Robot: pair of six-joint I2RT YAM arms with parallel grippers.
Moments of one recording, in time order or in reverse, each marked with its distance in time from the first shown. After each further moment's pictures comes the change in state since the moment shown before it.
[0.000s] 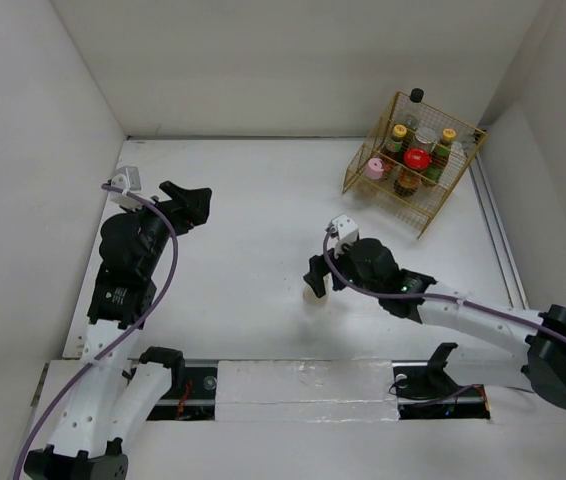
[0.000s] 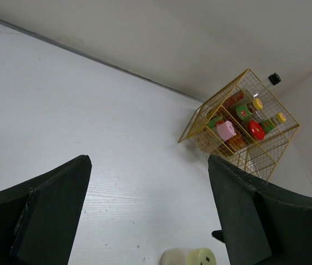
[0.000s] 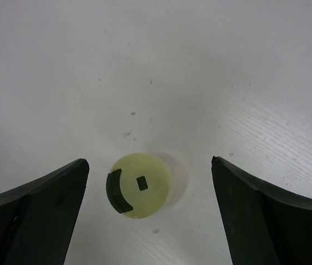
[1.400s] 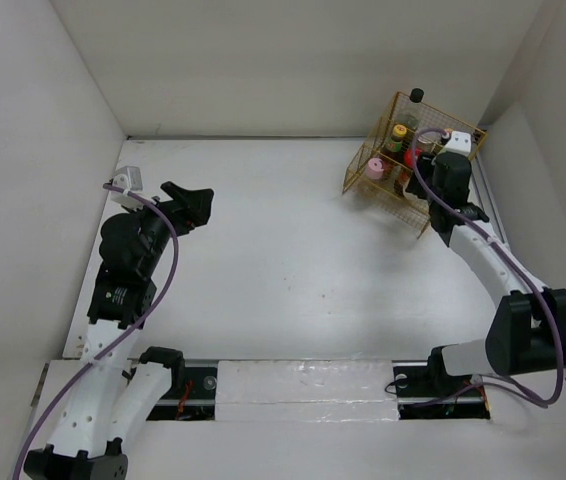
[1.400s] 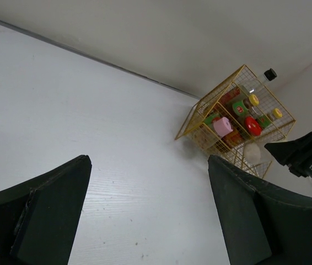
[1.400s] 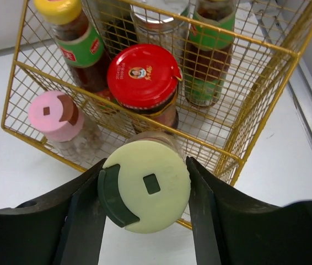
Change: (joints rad) left arm -0.002 0.001 0.000 -0.001 0.023 0.000; right arm -0.753 0.242 0.393 -0.075 0.147 -0.054
